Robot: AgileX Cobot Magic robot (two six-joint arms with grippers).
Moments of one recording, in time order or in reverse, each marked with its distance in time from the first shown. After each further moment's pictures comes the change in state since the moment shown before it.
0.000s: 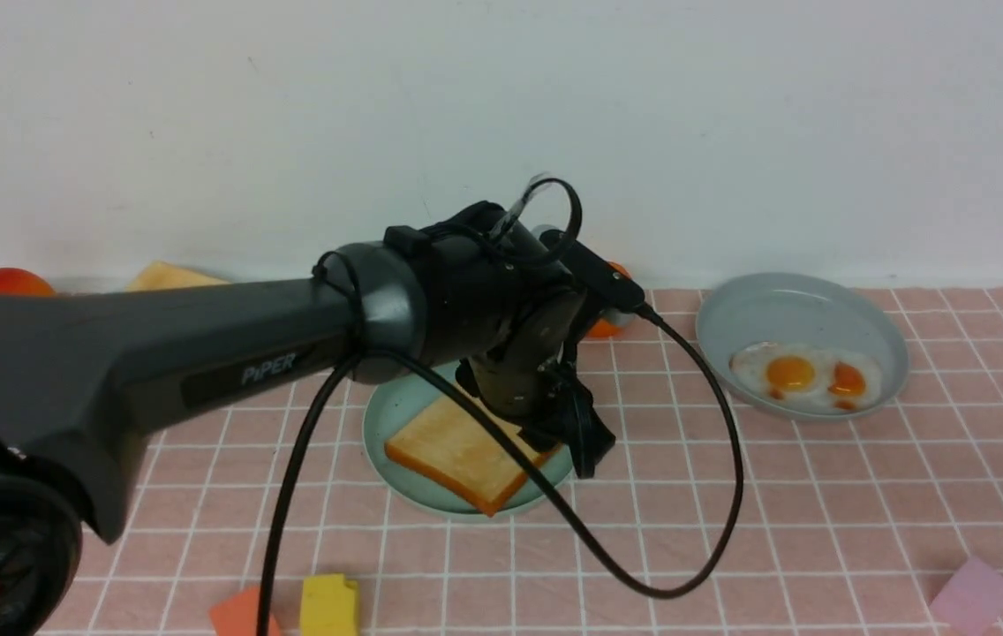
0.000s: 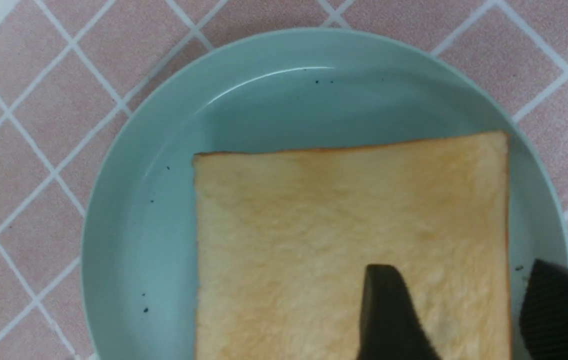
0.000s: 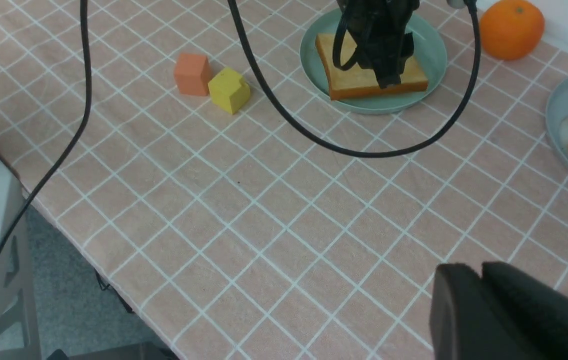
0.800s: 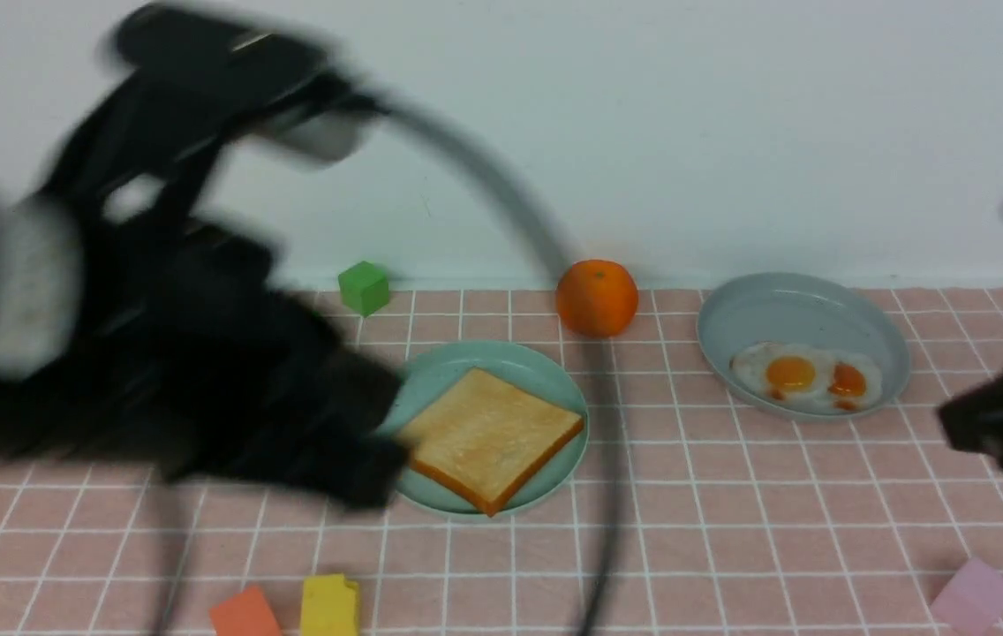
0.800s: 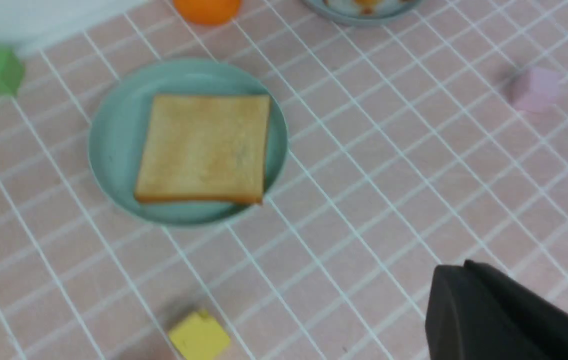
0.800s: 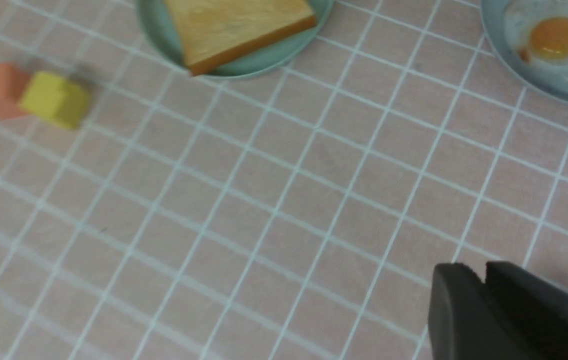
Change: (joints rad) right arm 0.000 0.592 -0.007 -0.171 -0.330 0.200; left arm -0.134 -1.077 0.533 -0.214 0.102 -0.142
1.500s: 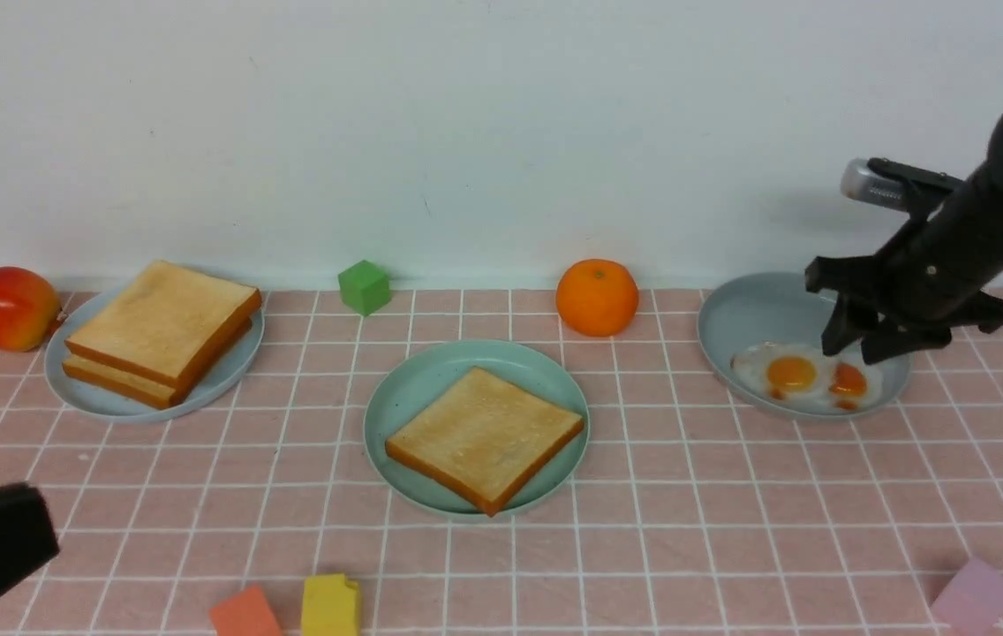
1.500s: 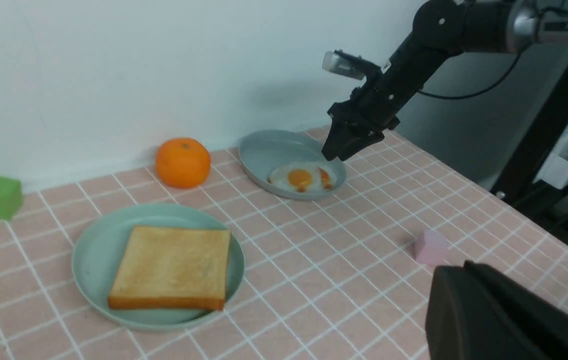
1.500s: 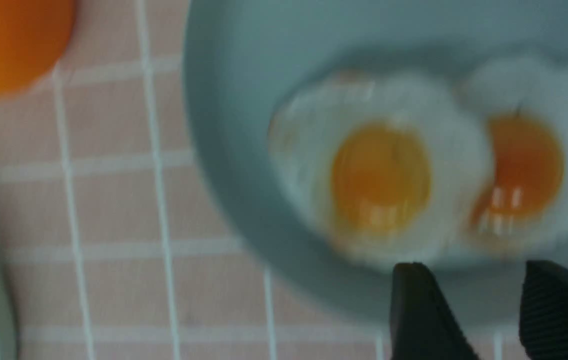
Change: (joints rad) right arm -0.278 0.954 -0.621 0.029 -0.070 0.224; left arm 0.000 -0.635 0.445 0.035 -0.334 -0.082
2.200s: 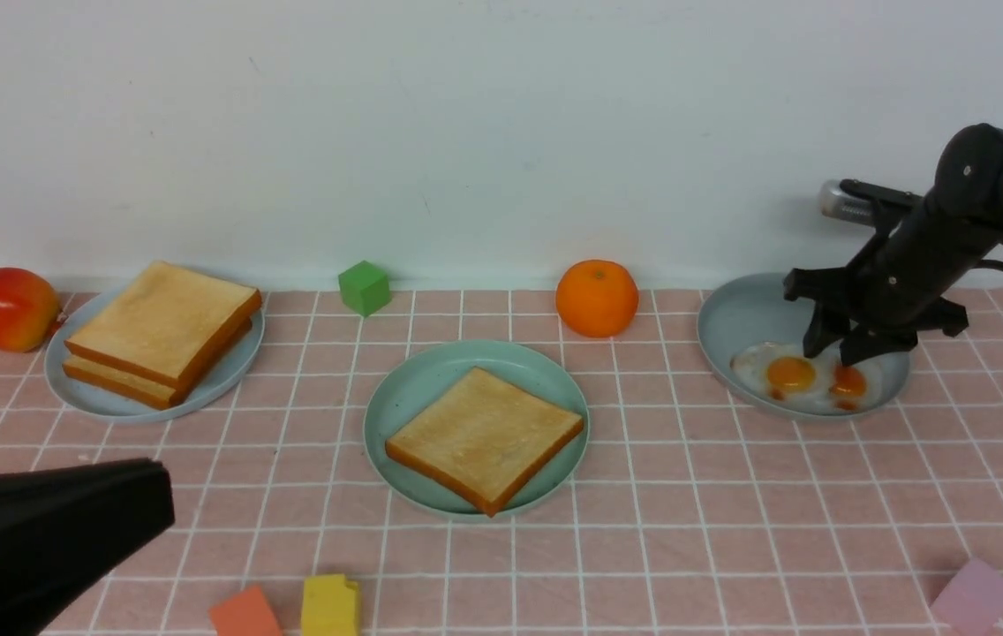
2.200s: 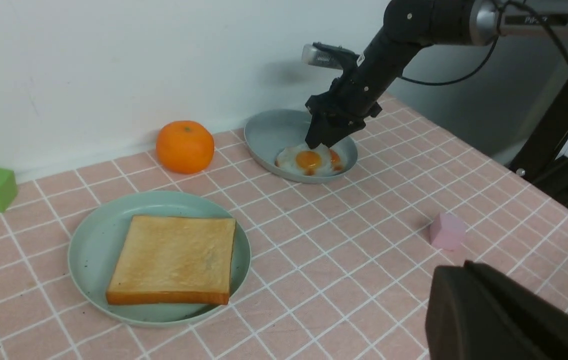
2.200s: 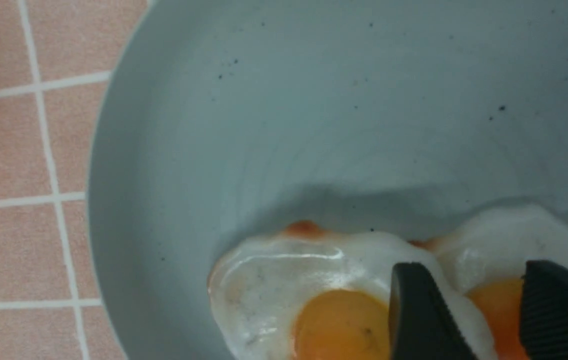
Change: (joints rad) right arm -0.009 0.188 -0.167 -0.024 -0.009 0.014; left arm 0.000 0.131 0.001 0.014 -0.060 -0.003
